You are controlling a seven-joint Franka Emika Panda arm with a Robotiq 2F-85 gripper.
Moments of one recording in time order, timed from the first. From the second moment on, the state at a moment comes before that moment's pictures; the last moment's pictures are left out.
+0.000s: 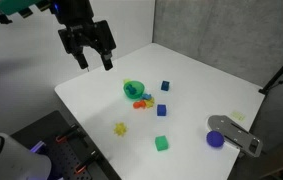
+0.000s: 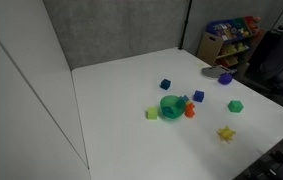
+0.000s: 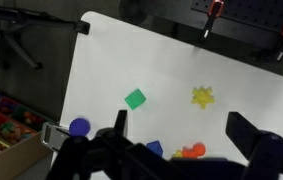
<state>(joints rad) -0.07 -0.78 -0.05 -2.51 -0.33 1.73 -0.30</state>
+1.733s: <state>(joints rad) 0.07 -0.14 0.04 -2.24 -0.17 2.13 -0.12</state>
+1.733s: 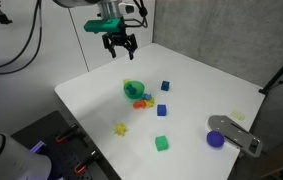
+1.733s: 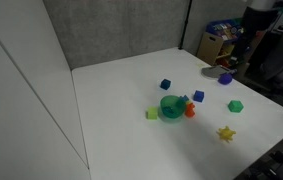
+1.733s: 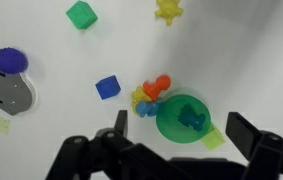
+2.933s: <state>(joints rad) 0.09 0.52 0.08 -1.78 0.02 2.21 -0.03</state>
